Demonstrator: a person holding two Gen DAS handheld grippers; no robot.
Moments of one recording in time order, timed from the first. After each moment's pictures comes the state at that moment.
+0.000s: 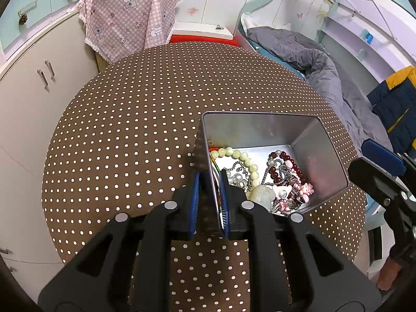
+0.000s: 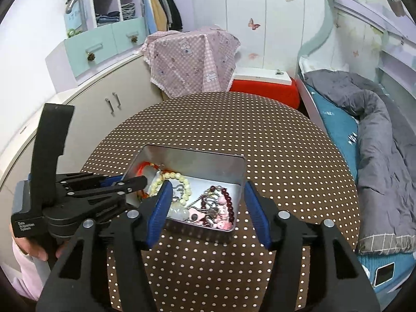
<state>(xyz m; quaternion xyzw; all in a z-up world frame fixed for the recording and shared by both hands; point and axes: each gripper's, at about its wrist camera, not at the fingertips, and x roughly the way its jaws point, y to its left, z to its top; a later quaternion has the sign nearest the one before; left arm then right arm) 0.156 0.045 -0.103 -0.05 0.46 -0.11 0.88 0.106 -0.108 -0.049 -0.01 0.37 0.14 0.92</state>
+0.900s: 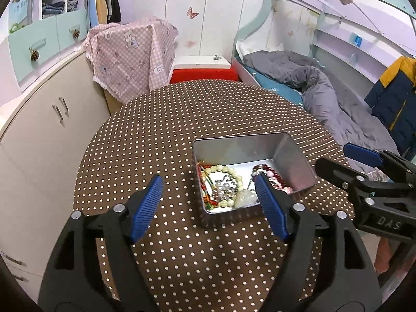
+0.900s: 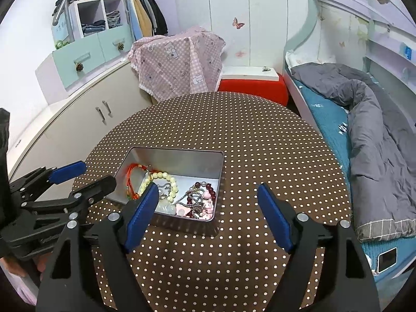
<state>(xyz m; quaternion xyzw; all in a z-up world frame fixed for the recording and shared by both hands) 0.102 0.039 -0.052 0.00 0.37 -0.10 0.92 0.094 -0.132 -0.043 0.01 0.37 0.11 0.92</state>
